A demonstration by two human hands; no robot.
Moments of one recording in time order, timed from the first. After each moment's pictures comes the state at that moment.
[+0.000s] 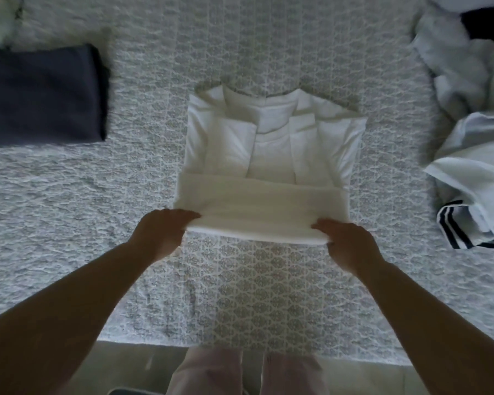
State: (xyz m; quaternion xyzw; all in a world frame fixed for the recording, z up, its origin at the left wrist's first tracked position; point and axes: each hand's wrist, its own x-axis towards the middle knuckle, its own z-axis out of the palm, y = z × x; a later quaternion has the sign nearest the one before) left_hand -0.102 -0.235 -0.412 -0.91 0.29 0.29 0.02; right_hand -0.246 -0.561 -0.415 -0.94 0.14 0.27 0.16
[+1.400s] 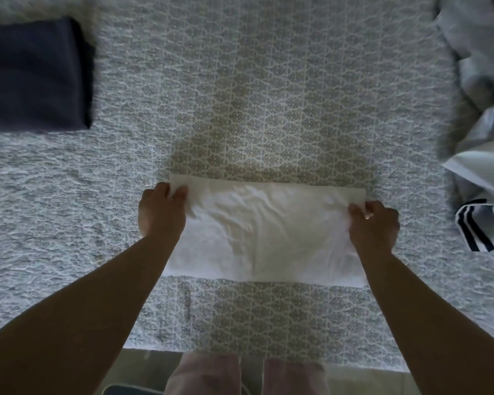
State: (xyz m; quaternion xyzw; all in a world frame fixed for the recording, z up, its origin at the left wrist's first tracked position) left_hand -0.094 -0.265 -0.460 -0.95 -0.16 0.19 -0.21; right_hand -0.225 -0.573 -0.454 -0.79 0.54 0.10 0.28
